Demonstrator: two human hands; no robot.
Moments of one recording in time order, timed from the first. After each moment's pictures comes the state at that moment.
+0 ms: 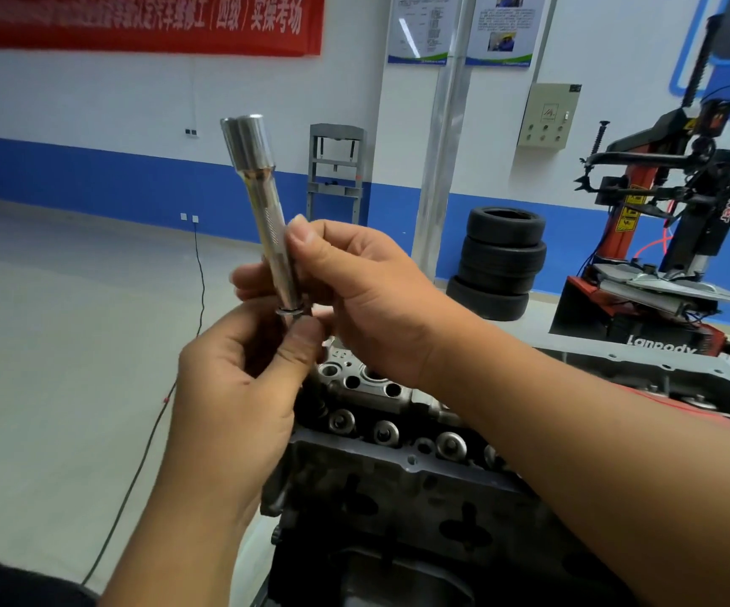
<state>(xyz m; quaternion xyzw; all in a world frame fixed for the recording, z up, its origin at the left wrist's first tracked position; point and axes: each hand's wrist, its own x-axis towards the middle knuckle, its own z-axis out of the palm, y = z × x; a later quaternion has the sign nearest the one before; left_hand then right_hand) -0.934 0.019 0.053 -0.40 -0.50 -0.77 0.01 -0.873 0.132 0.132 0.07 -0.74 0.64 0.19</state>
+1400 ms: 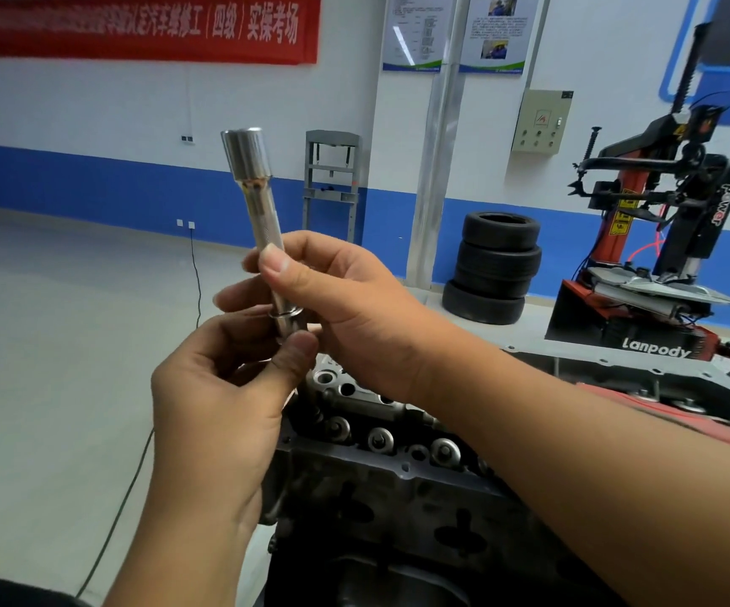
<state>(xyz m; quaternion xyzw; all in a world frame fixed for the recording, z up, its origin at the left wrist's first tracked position) -0.929 0.021 0.056 -0.29 -0.47 -0.83 0.01 -0.871 0.125 0.131 0.09 -0.73 0.65 0.17</state>
